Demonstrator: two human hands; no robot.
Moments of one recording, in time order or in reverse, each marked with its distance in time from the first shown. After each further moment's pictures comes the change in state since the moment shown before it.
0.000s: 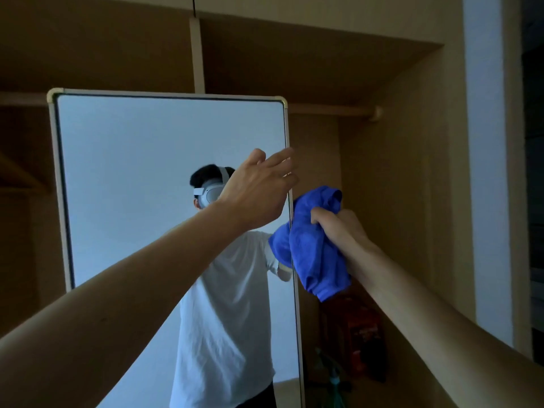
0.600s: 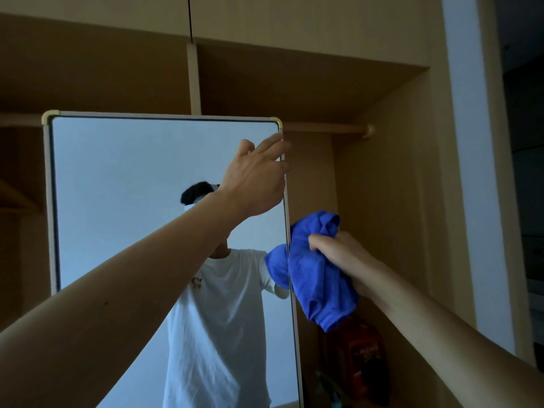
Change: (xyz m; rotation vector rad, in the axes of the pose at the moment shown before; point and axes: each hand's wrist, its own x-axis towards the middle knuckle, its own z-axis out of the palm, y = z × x) left_hand 0.038 -0.027 -0.003 -0.110 0.038 -0.161; right_hand -0.003 -0.001 -0.010 -0.171 -0.146 -0.005
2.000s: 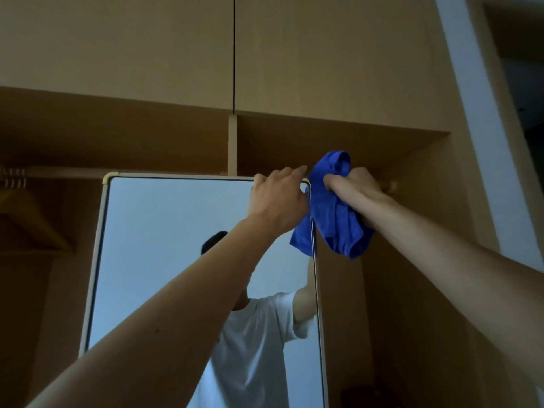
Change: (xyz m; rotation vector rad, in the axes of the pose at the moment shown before) left_hand 0.034 -0.023 -0.029 -0.379 0.082 -0.347; right_hand 0.069 -0.163 -0.023 -0.188 0.335 -0.351
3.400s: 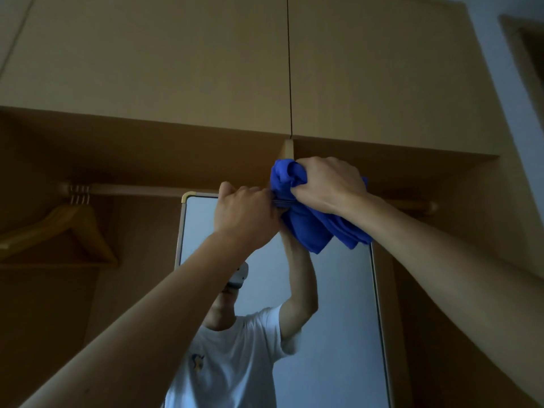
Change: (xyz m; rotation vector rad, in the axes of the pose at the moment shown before) left_hand -0.047 -0.119 -0.089 0.343 0.062 -0.135; right_hand -0.023 -0.114 0.099 -0.715 0.039 -0.715
